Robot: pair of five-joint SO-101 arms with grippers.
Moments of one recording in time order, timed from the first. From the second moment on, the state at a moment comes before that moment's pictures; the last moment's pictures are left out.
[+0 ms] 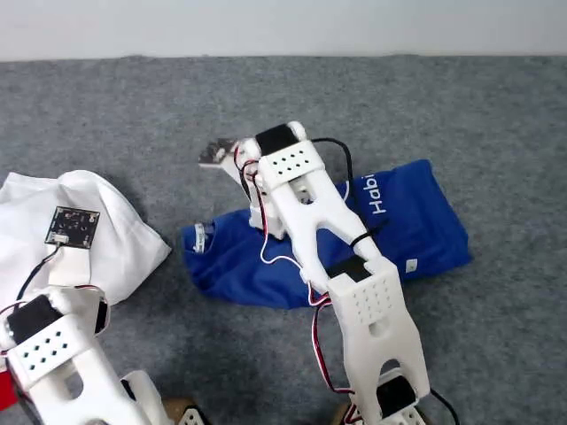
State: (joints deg) left arm -40.2 -51.0 60.5 75.8 -32.0; right arm -30.3 42.2 -39.3 100.7 33.8
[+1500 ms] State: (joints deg) left arm -40.2 -51.0 60.5 75.8 -32.0; right arm -23.8 44.9 -36.7 100.7 35.6
